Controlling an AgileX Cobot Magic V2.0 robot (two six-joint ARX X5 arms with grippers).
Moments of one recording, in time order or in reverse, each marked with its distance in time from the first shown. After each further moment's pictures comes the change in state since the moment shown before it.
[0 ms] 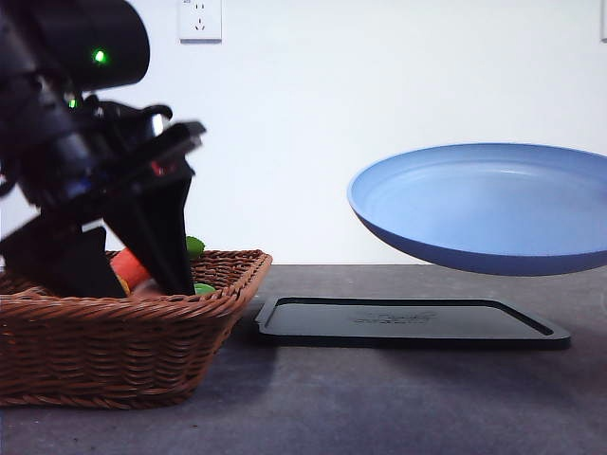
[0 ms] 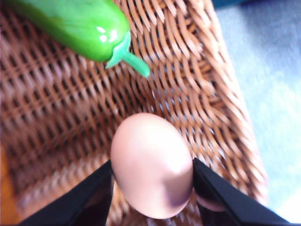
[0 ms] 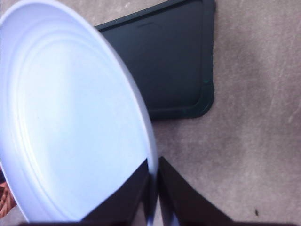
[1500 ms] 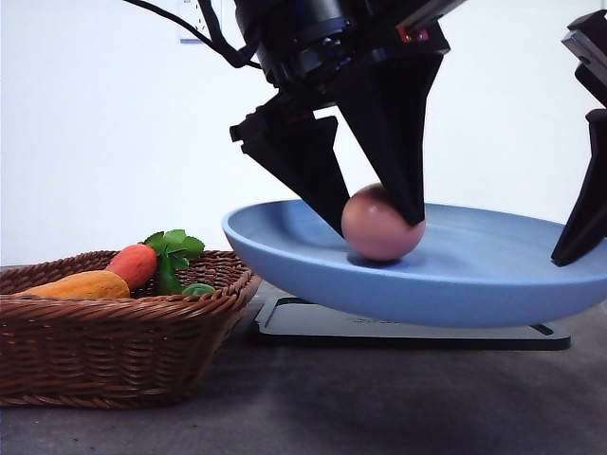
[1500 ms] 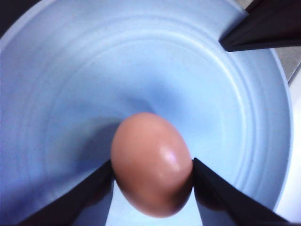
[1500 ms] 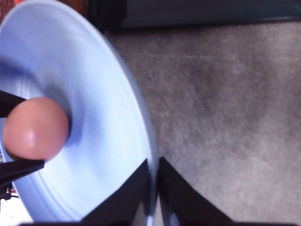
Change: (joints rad) left_arx -0.430 0.272 0.529 -0.267 -0.180 0.142; right_arx 0.245 0.167 0.000 -0.045 -0.103 0.070
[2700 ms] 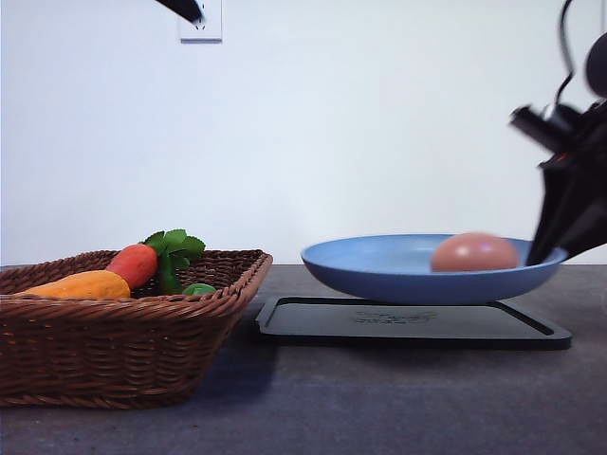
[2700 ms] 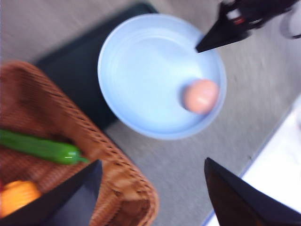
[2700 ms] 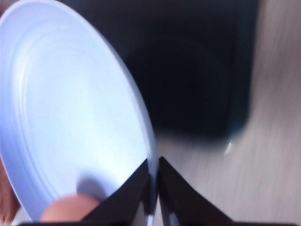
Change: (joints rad) left_arx 0.252 -0.471 0.003 -0.125 0.000 0.015; right_arx -0.192 0.583 0.435 -0.047 0.021 -0.161
